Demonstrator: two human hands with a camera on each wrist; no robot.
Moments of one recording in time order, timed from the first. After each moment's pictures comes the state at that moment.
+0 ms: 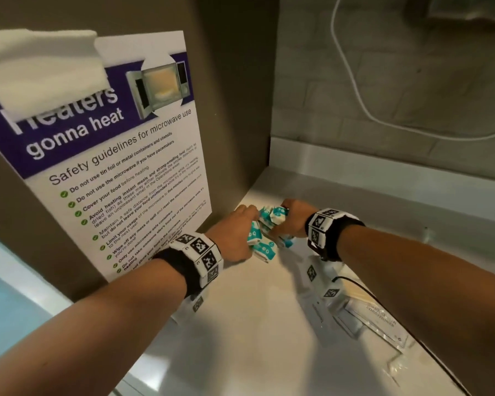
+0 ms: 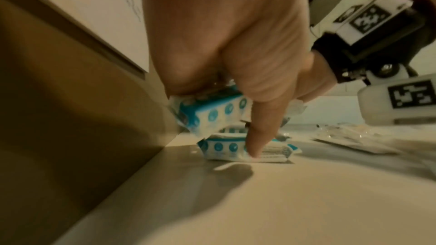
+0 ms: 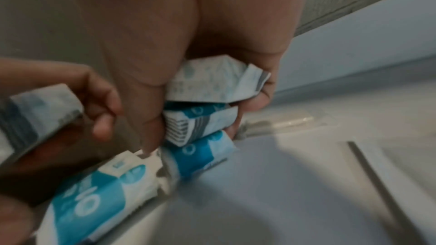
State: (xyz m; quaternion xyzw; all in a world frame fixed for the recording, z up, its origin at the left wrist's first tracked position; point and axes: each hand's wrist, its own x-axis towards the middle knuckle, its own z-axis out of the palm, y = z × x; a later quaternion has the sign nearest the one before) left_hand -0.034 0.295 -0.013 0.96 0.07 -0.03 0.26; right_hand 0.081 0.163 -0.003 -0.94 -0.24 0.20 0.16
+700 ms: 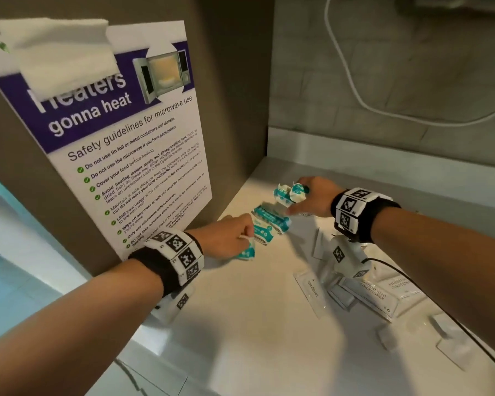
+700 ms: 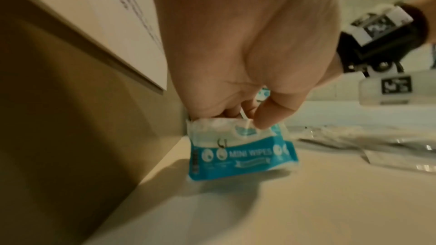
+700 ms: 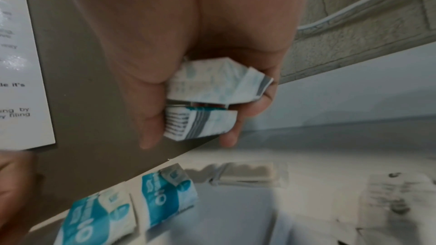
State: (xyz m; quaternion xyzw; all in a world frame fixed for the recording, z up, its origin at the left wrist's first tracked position) left_hand -0.069 0.296 -0.014 0.95 0.07 -0.14 0.27; right_hand 0.073 0.116 0.031 -0.94 -0.27 0.15 0.18
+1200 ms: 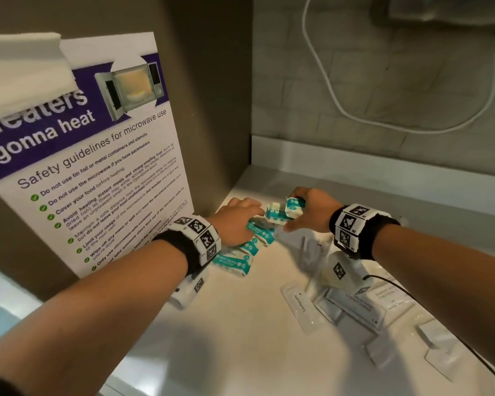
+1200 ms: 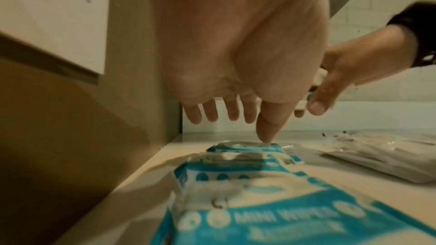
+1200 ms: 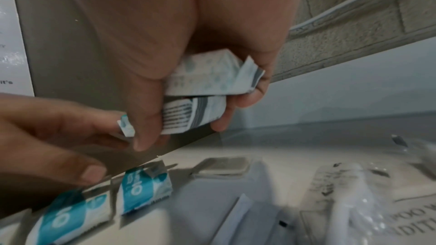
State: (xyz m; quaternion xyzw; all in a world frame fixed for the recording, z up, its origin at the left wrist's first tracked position) left_hand 0.000 0.286 -0.010 0.99 -0.02 -0.08 0.15; right_hand 0.084 0.096 0.025 -0.93 -0.28 0.13 0.19
